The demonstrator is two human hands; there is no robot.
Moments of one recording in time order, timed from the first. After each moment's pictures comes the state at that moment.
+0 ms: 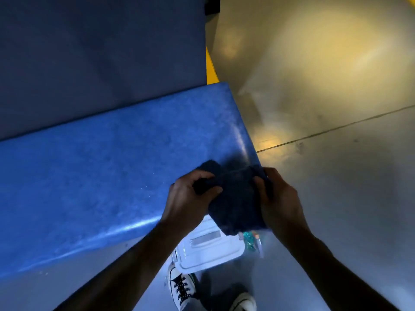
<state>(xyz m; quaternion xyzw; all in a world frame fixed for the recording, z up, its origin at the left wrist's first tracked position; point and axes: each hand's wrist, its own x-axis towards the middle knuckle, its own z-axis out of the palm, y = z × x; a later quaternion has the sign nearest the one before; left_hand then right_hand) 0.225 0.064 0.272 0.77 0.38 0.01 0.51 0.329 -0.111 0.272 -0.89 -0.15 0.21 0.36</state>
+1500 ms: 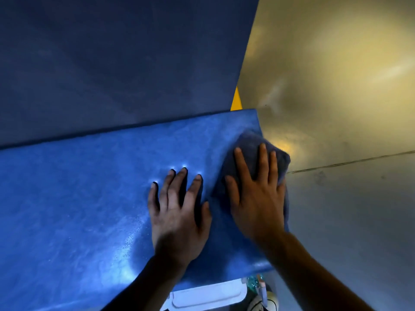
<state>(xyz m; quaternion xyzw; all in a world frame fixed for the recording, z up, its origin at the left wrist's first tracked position) 0.260 0.122 0.193 0.93 0.35 0.09 0.07 0.399 0.022 0.200 -0.94 -0.31 0.11 0.13</state>
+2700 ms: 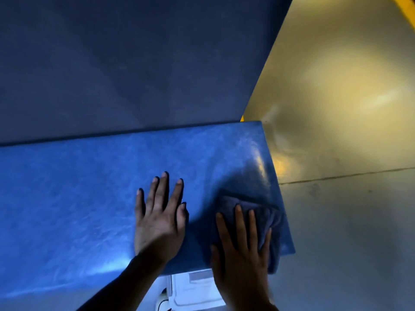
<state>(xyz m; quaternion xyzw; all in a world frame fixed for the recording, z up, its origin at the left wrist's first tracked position) 0.185 0.153 0.195 0.92 0.37 0.01 0.08 0.262 -0.031 0.209 -0.92 -0.37 0.05 0.09</state>
